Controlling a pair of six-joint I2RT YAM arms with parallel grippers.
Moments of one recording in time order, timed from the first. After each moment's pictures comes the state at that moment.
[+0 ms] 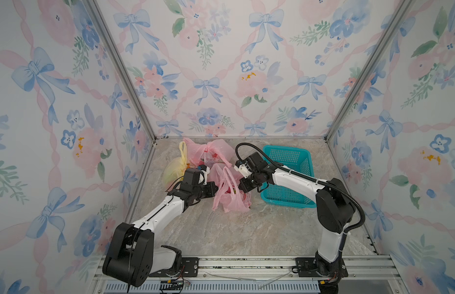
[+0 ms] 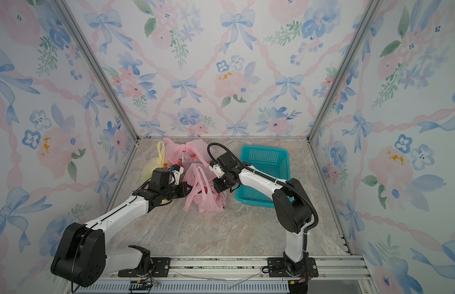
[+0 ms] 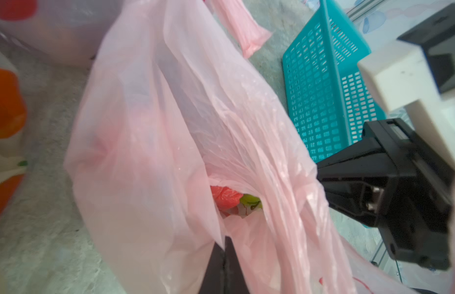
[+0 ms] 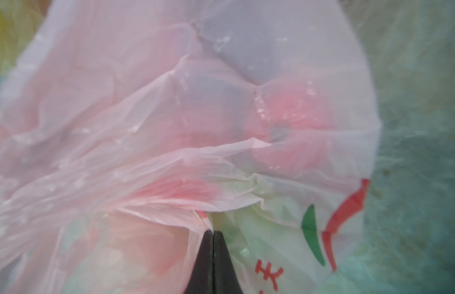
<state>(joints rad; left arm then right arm) -0.28 1.25 0.67 -0.17 0.40 -0.46 0.65 1.87 1.42 -0.60 -0.29 0.13</state>
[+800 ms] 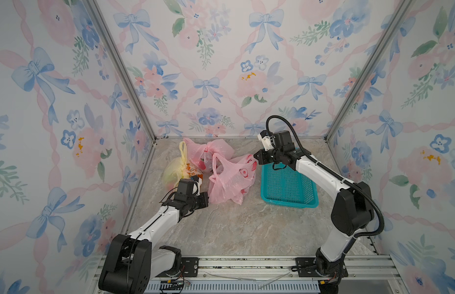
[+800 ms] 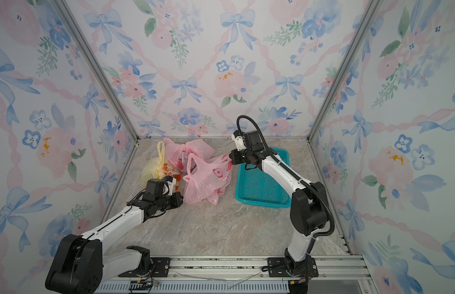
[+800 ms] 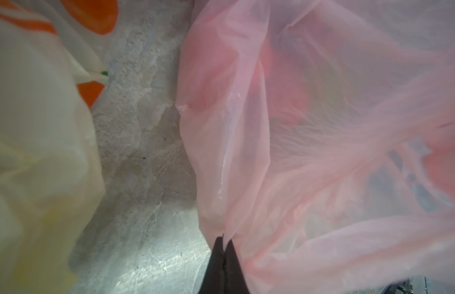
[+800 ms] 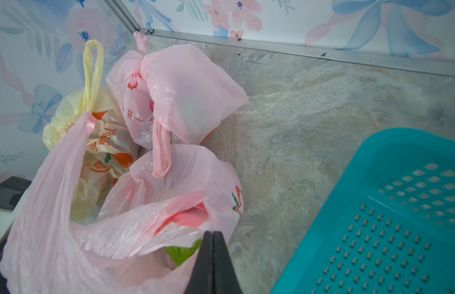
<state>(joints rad) -0.23 1.17 0.49 -0.21 0.35 -0.44 0.39 1.82 1.52 -0.41 -0.35 0.18</state>
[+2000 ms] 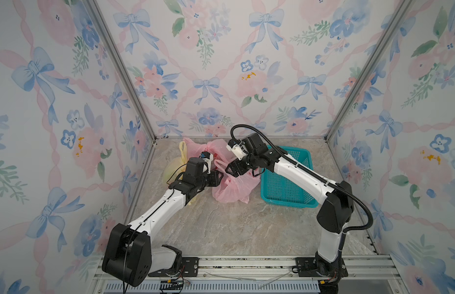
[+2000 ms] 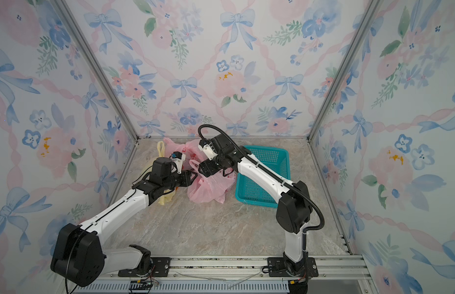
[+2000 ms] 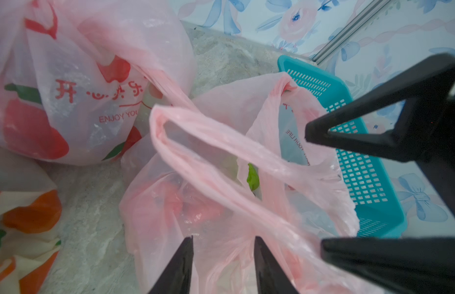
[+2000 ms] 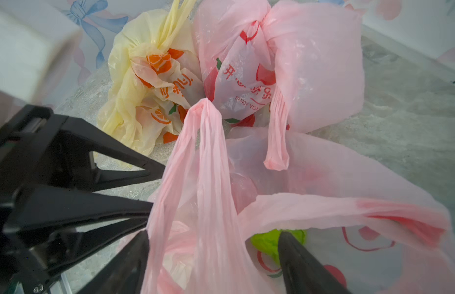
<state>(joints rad) -0.36 1.31 0.87 -0.17 0.27 -0.38 0.73 1.91 1.80 -0.74 -0.23 0.00</state>
